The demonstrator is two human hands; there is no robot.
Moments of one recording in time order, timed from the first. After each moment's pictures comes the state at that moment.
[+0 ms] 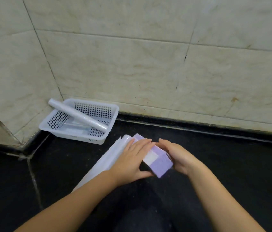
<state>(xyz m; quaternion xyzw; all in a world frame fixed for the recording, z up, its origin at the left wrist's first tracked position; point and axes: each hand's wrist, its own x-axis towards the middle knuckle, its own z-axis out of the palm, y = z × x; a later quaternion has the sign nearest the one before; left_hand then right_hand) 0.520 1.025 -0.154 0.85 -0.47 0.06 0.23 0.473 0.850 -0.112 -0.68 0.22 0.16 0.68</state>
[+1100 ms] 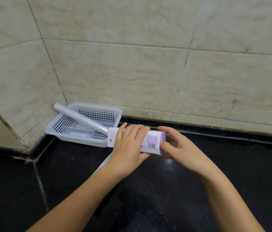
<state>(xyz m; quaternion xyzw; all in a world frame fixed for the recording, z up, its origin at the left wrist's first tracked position) 0.507 1.035 -0.079 0.88 -0.37 0.19 0.22 0.441 0.868 -0.054 -0.83 0.04 -0.02 0.55</state>
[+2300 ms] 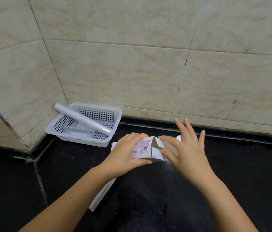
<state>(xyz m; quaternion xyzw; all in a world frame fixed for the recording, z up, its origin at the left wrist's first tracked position) 0.510 1.051 -0.083 0.84 -0.38 -0.04 0.37 0.425 0.865 -0.067 -0.98 0.03 -0.17 0.14</state>
